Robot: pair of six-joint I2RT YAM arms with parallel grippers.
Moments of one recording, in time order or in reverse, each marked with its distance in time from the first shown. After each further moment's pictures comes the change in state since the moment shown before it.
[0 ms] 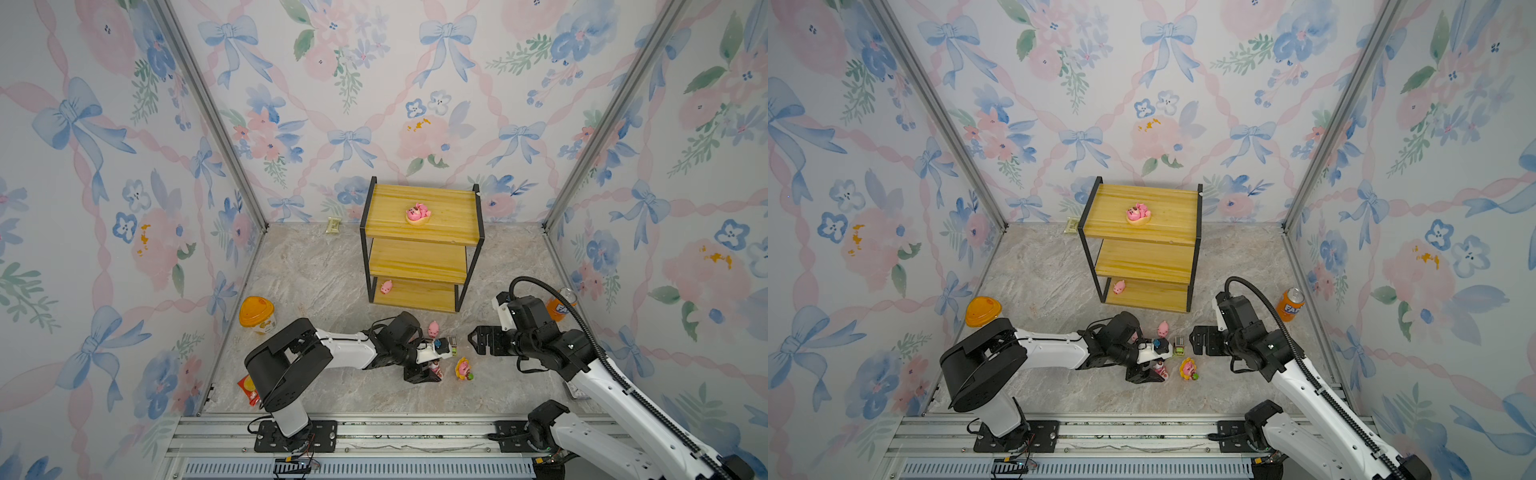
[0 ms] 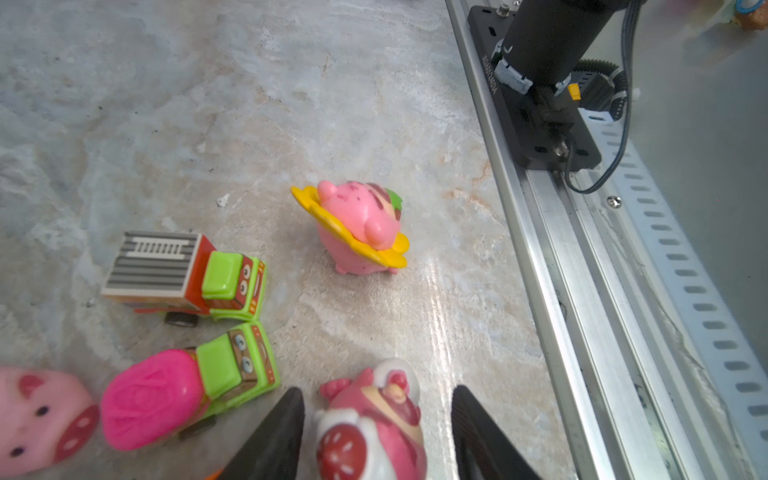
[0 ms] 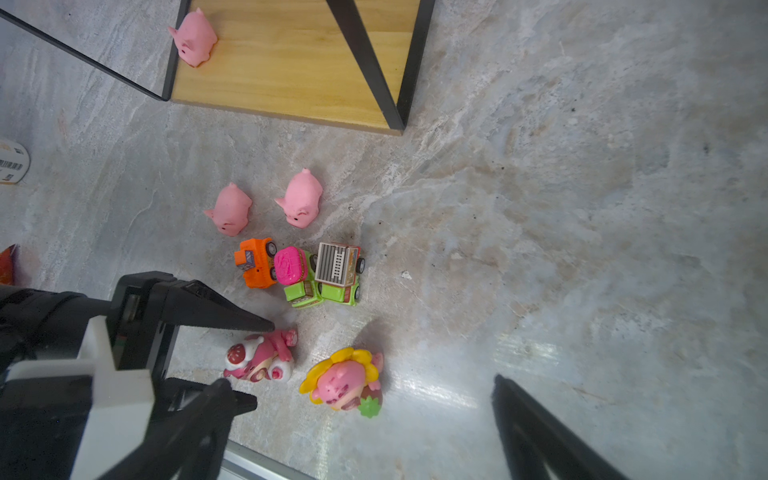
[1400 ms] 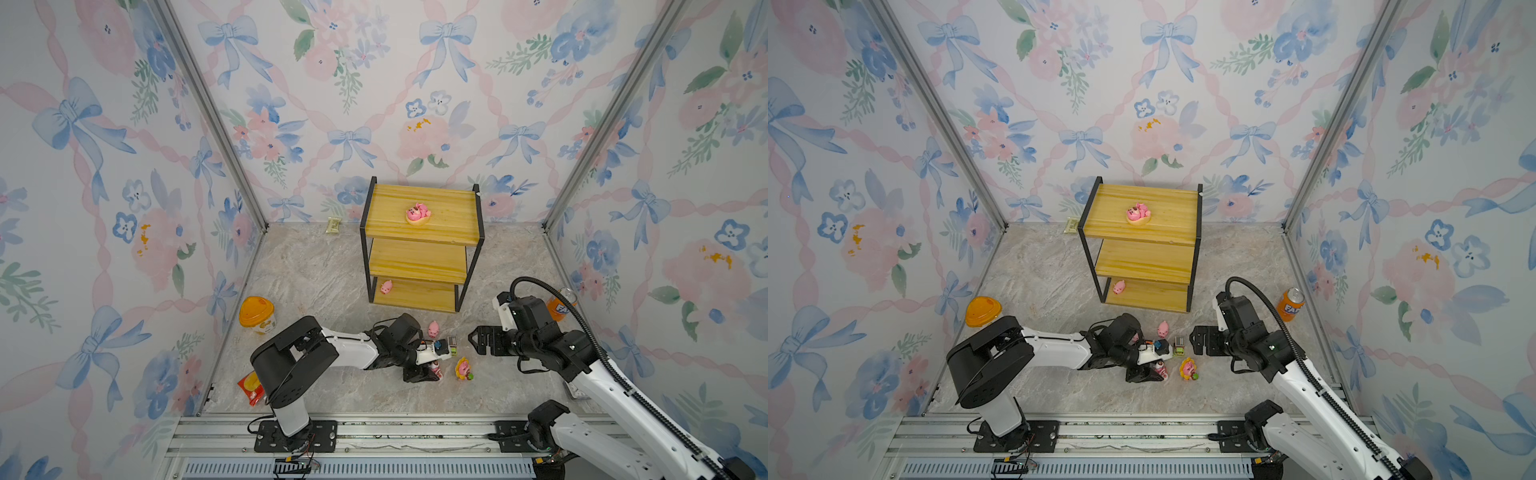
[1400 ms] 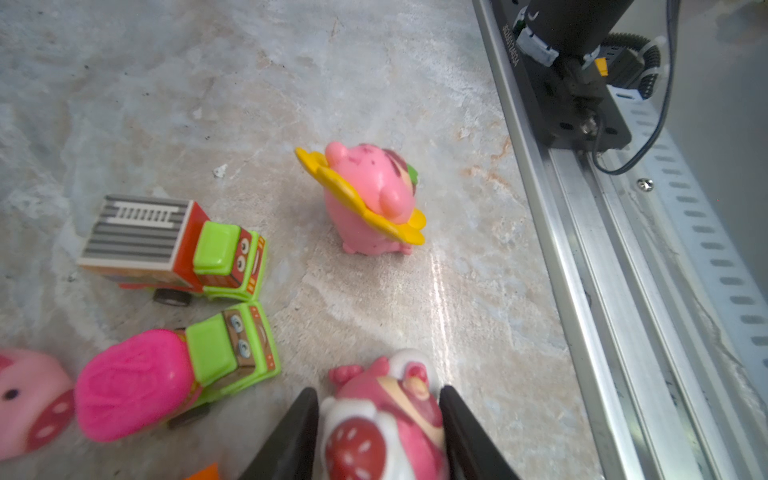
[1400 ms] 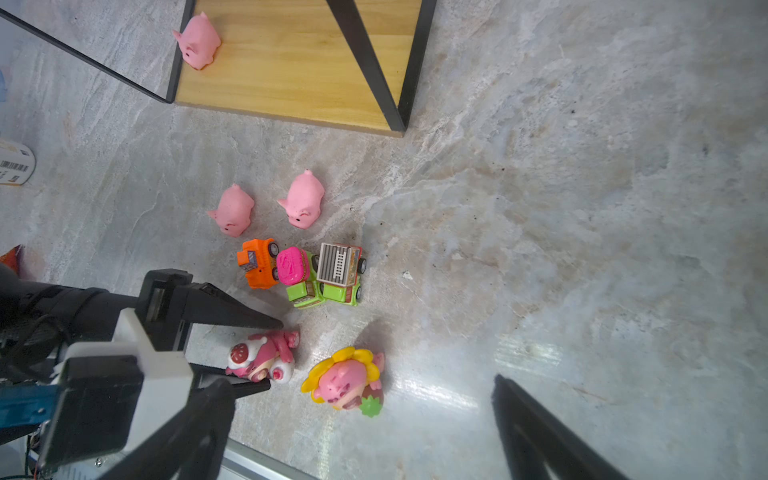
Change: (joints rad) left arm 0.000 0.032 -0.016 0.007 -0.027 0.000; right arm -0.002 -0.008 0.000 -0.001 -0.002 0.000
